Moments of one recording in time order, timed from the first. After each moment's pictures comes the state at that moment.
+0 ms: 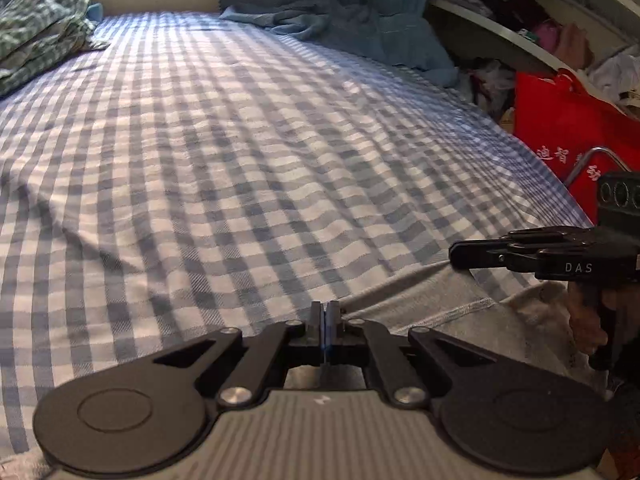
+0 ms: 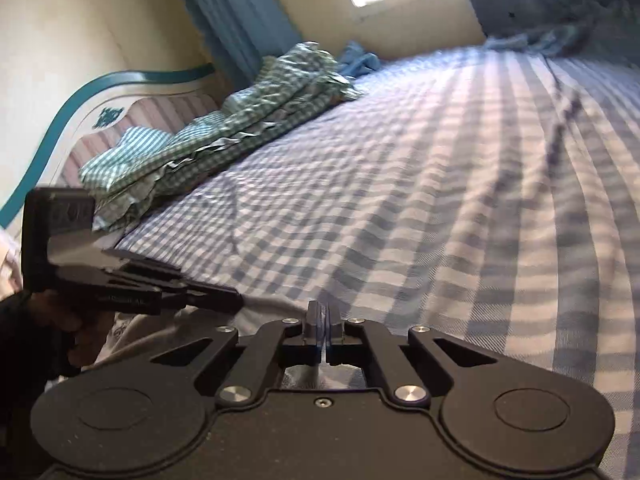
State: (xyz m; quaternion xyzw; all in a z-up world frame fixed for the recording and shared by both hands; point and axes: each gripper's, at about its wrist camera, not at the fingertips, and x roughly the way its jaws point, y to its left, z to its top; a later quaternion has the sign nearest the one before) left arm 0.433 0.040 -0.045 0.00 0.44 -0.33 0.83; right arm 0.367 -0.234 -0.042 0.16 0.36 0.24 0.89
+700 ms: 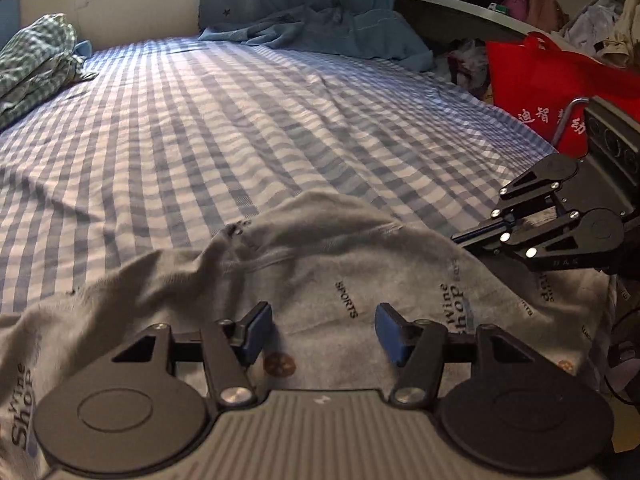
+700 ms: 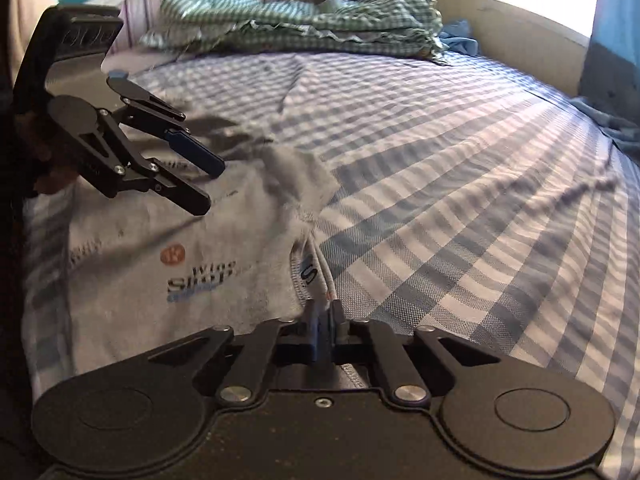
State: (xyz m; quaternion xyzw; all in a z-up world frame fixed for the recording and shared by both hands) left arm 0.328 0.009 -0.046 0.06 0.40 -0.32 0.86; right arm 0.294 -0.241 -0.046 -0.15 0.38 0.33 0.85
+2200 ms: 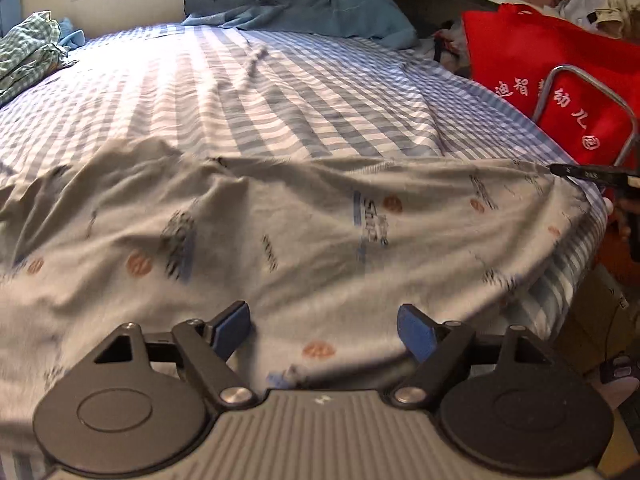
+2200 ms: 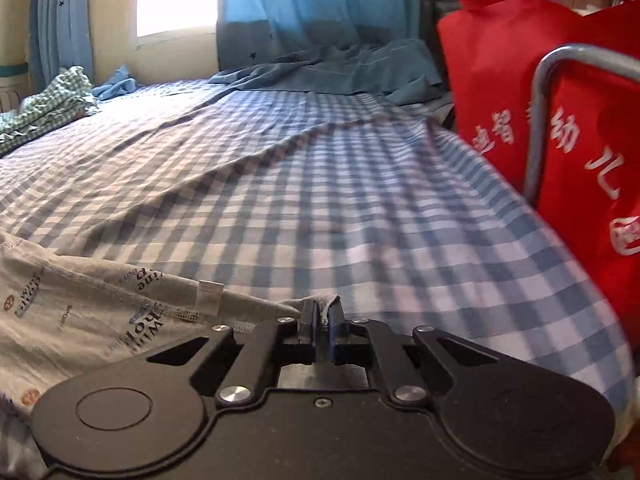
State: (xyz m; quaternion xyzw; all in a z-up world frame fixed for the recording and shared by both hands) left arm 0.200 -0.124 -0.057 0.06 0.42 -0.29 0.86; right arm 0.148 -0.618 -0.049 0.00 0.33 -0.09 0.94
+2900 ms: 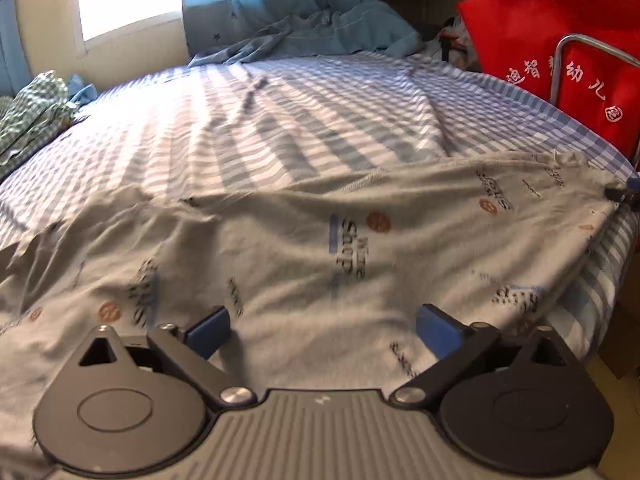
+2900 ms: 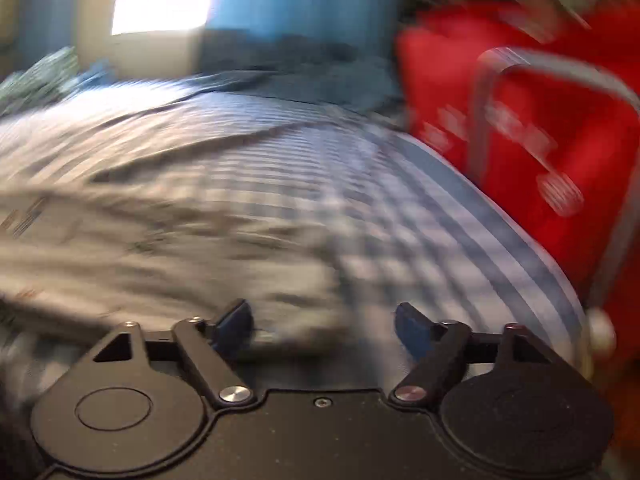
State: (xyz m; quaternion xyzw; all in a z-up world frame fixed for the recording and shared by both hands) left arm 0.193 -0.182 -0.064 0.12 0.37 -0.24 0.89; right arm 0.070 -0.586 -0.075 -0.02 0.30 -0.18 0.94
